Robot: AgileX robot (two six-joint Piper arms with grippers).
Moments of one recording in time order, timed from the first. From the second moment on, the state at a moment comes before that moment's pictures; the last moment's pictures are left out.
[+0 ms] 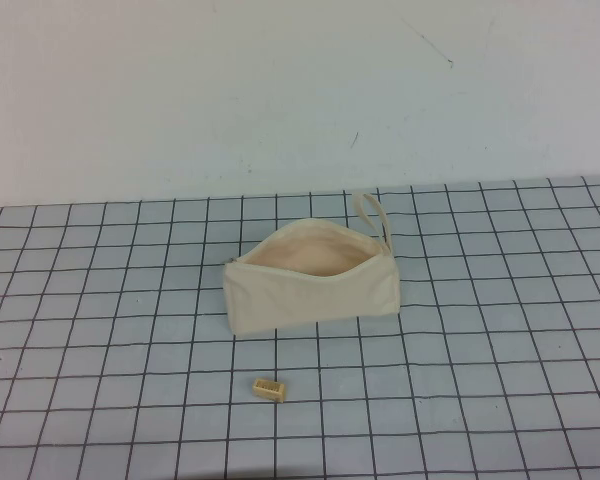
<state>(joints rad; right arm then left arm) -0.03 -0.01 0.02 -0.02 0.42 -0.06 -0.02 -0.01 0.02 -0.01 0.38 -0.04</state>
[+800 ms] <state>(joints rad) -0.03 -0.01 0.02 -0.02 0.42 -0.06 -0.02 -0.01 0.03 0.00 0.08 -0.03</state>
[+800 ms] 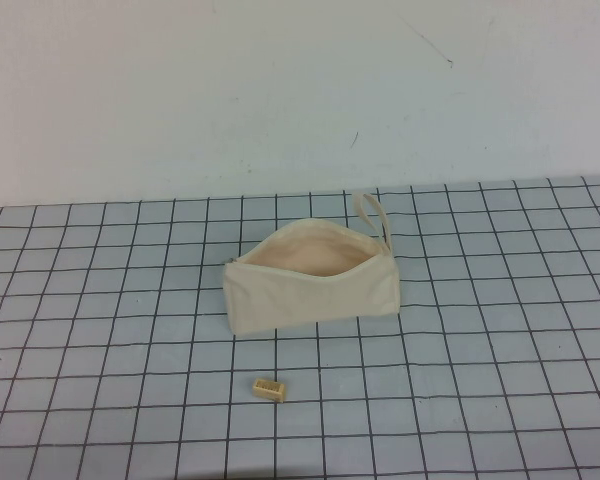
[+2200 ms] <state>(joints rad) -0.03 -0.01 0.02 -0.02 0.42 -0.06 -0.02 0.36 -0.62 -0.01 0.49 -0.04</state>
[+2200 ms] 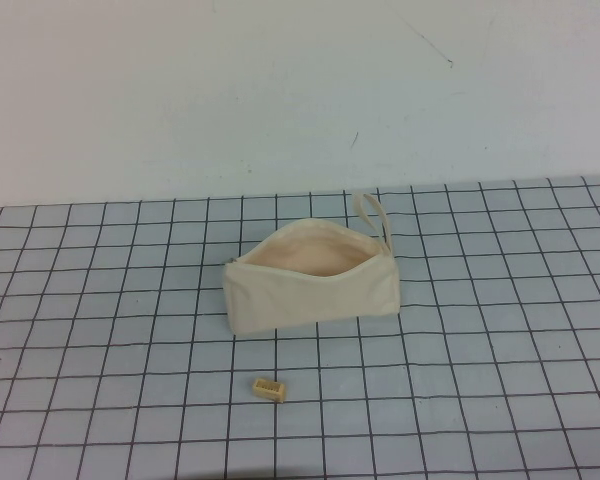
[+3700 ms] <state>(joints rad) -0.03 -0.01 0.02 -0.02 0.42 -0.06 -0.53 1.82 -1.24 -0.08 0.76 0.83</state>
